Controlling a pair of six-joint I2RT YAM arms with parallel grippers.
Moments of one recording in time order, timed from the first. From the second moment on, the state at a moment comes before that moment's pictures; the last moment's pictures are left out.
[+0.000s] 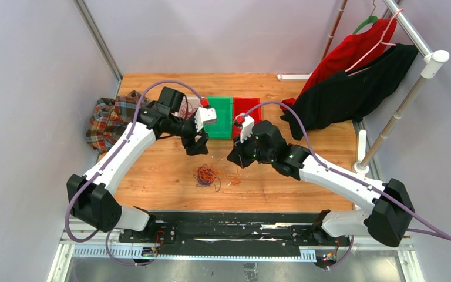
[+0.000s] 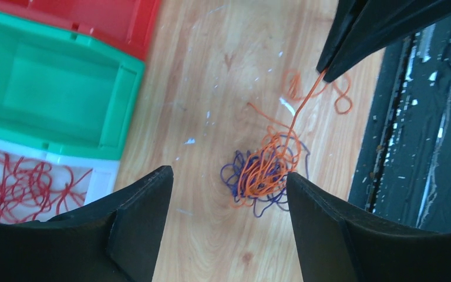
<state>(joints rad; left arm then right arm) -0.39 1.38 1.28 -0.87 0.67 0.71 0.87 1.27 0.94 -0.20 -0.17 0.27</state>
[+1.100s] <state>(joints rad) -0.50 1.19 1.13 -0.76 0.82 0.56 0.87 1.21 0.99 0.06 -0.39 0.45</state>
